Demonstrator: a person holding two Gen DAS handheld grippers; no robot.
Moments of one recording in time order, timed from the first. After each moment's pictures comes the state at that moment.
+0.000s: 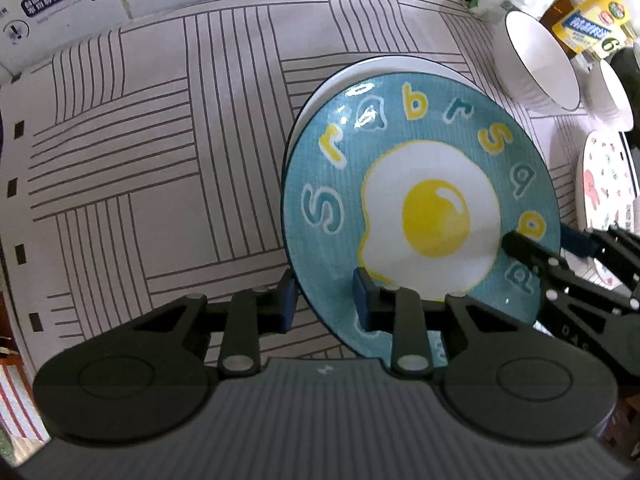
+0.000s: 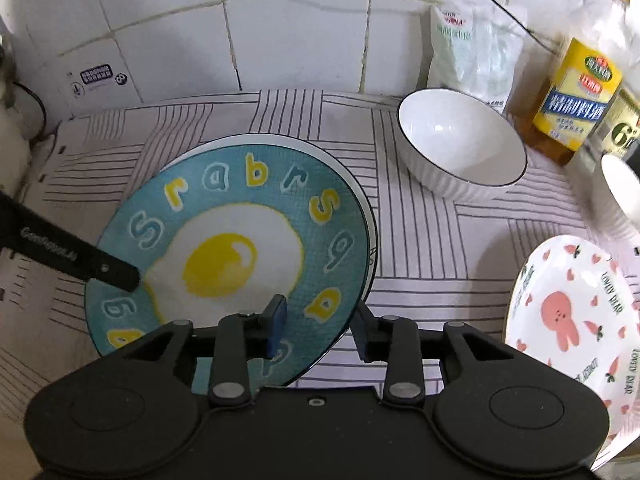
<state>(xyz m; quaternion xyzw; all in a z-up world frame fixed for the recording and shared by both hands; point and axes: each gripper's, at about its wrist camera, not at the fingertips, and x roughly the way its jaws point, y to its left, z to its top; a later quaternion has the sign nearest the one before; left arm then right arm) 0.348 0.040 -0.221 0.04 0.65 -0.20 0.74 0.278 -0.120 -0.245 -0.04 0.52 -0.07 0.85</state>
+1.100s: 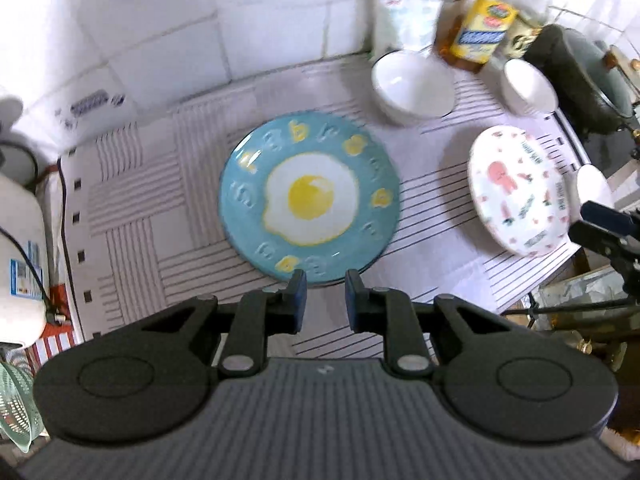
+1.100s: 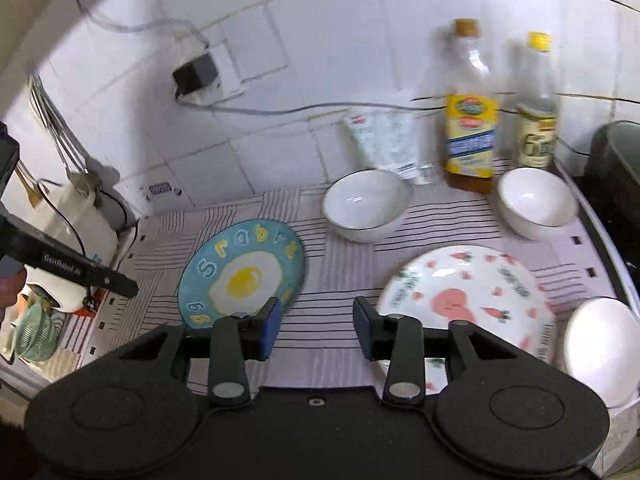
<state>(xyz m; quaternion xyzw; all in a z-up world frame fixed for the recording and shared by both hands) 0.242 -0.031 -0.074 0.10 0.56 -0.20 0.80 0.134 -0.252 -0.106 0.07 0.40 0.01 0.91</state>
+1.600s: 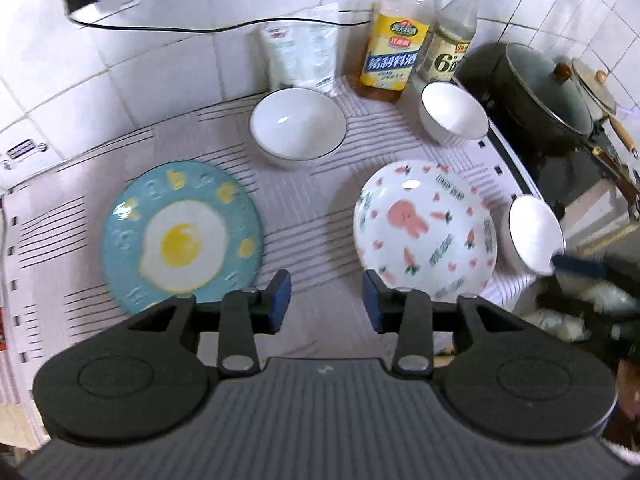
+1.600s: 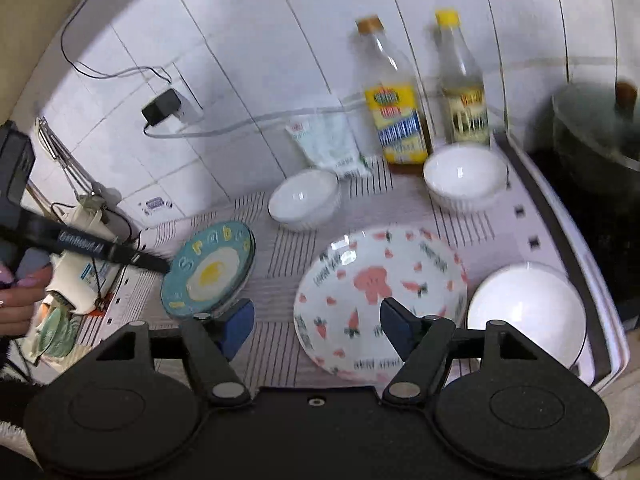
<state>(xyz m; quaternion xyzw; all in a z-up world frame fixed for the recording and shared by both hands) 0.208 -0.156 -0.087 0.07 0.52 -0.22 0.82 0.090 -0.364 -0.124 0.13 0.40 0.05 0.90</state>
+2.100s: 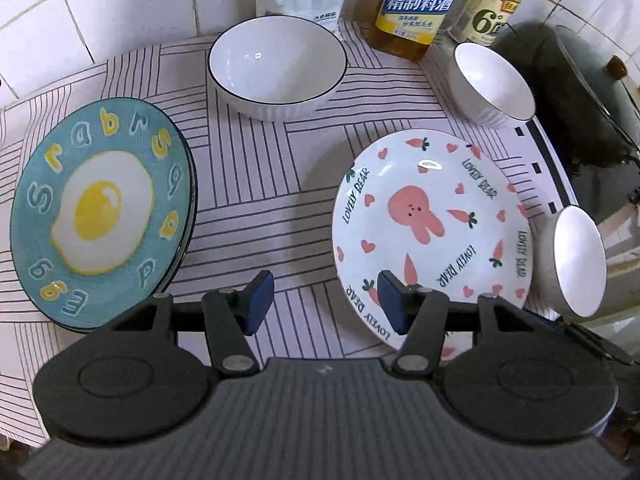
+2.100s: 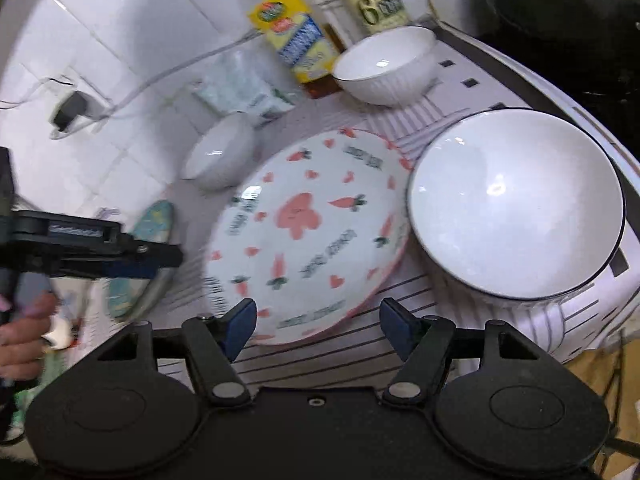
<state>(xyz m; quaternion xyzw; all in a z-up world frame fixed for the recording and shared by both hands) 0.236 -0.208 -0.187 0.03 0.56 -0.19 0.80 0.100 -0.404 -0.232 0.21 0.42 -0.02 0.88</state>
